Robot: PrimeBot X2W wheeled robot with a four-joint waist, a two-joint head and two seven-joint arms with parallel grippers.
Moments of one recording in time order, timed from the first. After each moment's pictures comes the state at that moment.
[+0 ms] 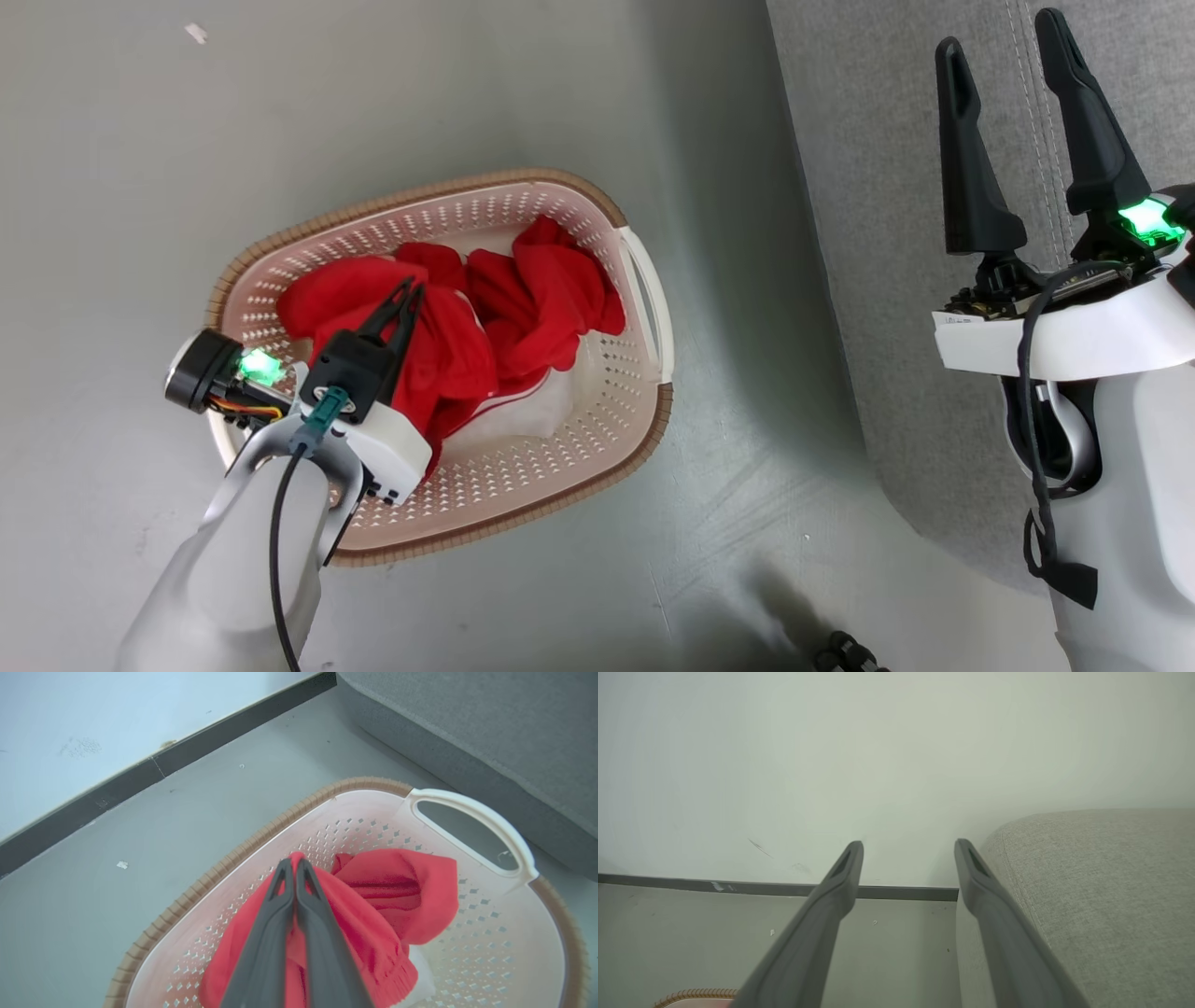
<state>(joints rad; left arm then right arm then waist) -0.60 0.12 -0.38 0.57 -0.01 -0.02 -0.25 -0.48 -0.04 0.03 -0.12 0.12 0.13 -0.26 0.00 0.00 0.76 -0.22</state>
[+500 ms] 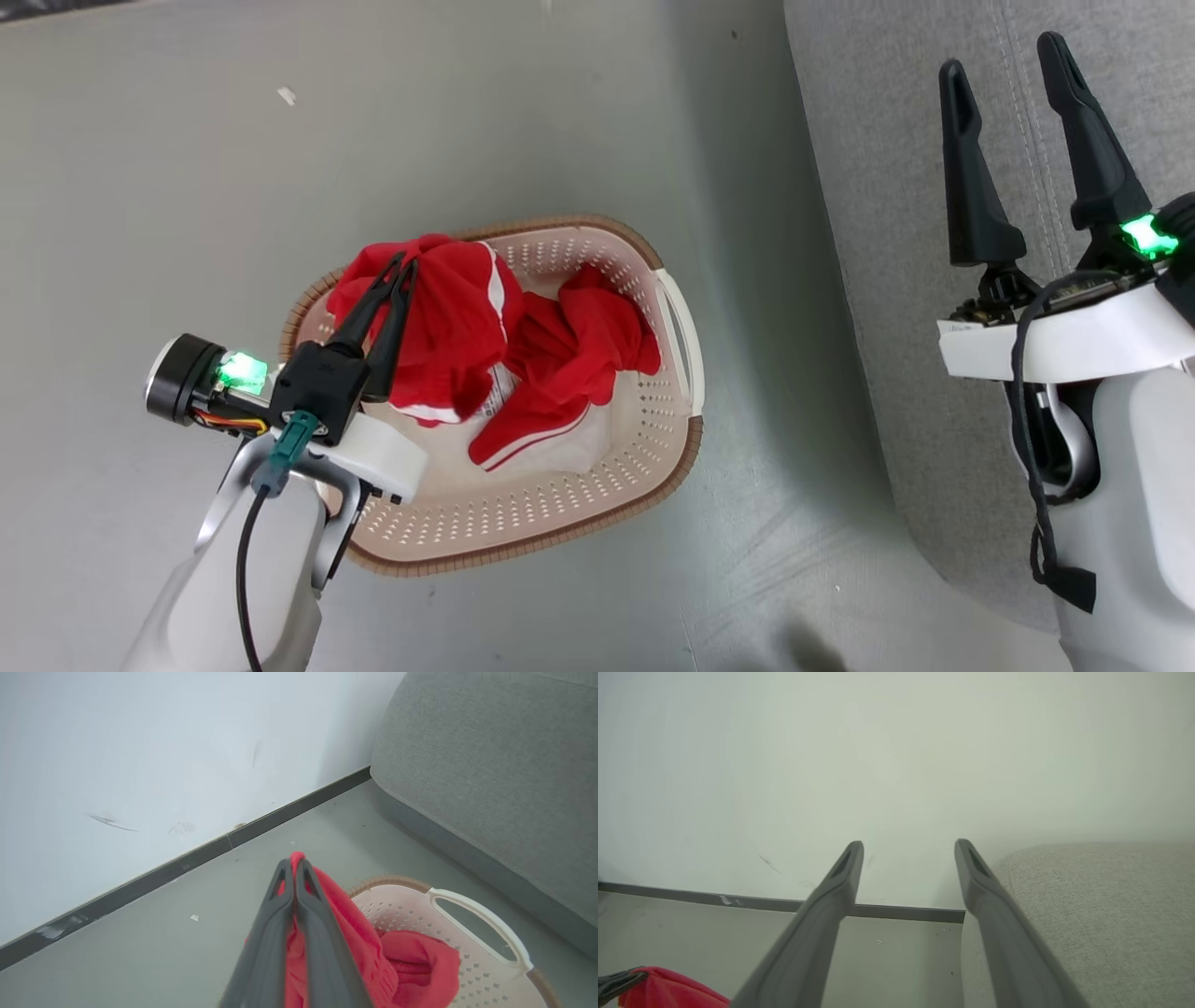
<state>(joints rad) -0.49 0.13 -0.31 0.31 -0.06 0.01 -0.25 -0.47 -0.04 0.01 -0.08 0.08 0.13 -0.26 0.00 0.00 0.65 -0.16</state>
